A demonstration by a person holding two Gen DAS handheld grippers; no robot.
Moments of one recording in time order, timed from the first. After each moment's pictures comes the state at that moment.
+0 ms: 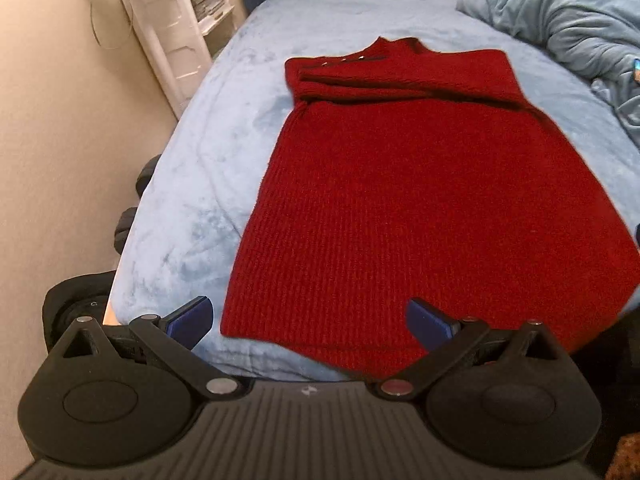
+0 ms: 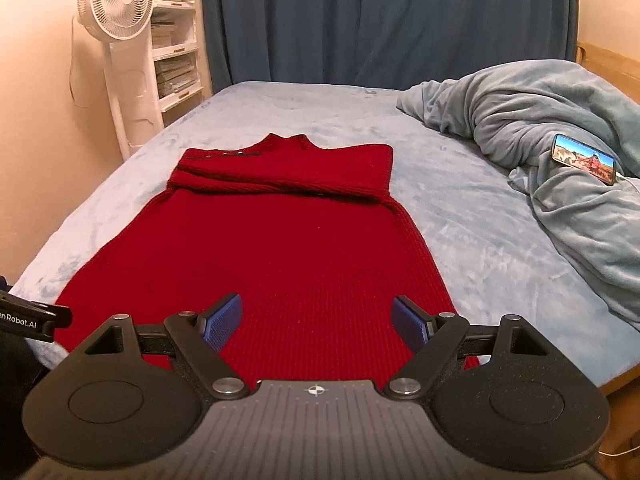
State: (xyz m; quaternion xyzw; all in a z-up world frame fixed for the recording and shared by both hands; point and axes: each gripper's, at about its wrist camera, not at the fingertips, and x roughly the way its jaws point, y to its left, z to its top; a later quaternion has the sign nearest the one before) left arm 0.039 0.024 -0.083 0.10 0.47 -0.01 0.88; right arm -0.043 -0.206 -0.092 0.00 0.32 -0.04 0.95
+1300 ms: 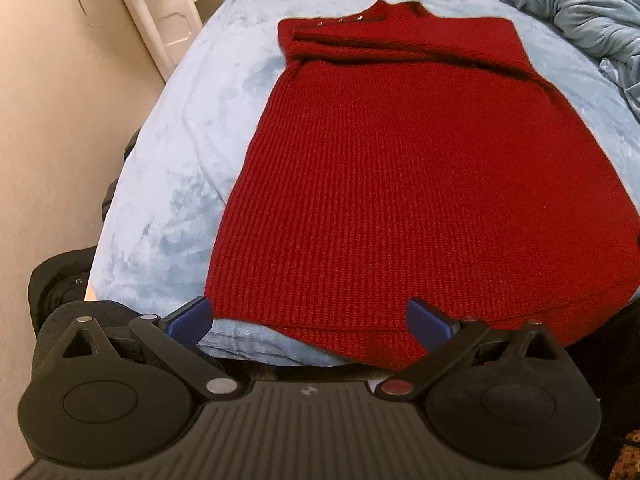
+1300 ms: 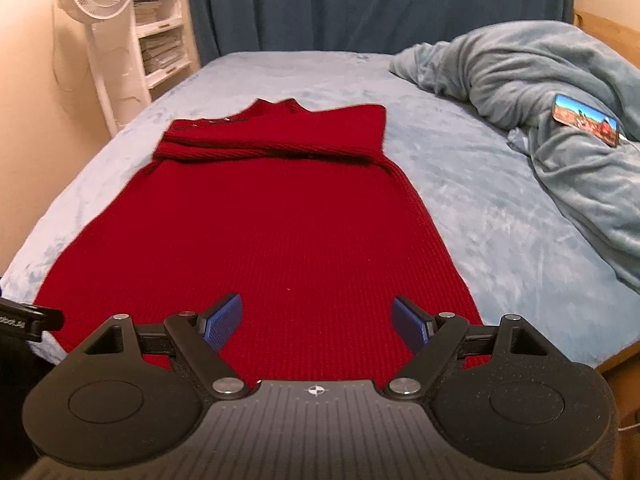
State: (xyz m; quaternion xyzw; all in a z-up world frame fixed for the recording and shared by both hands) left arm 0.064 0.029 -0.116 0.10 0.52 -0.01 0.85; right arm -0.021 -0.224 -0.122 0.03 0.37 -0.05 0.93
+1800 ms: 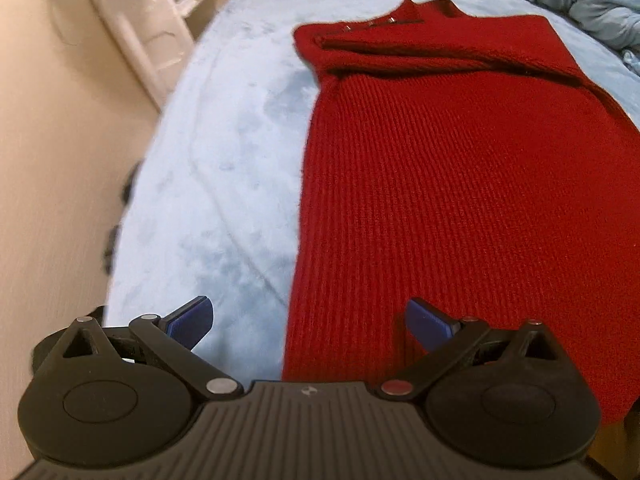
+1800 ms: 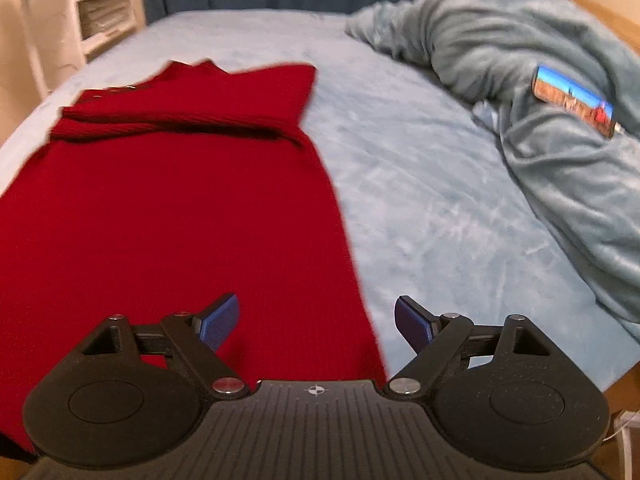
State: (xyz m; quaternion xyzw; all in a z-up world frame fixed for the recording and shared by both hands) left arm 0.173 0.087 -0.159 0.14 0.50 -0.04 0.85; right arm 0.081 -0.340 -0.168 0.02 0.43 -0.09 0.90
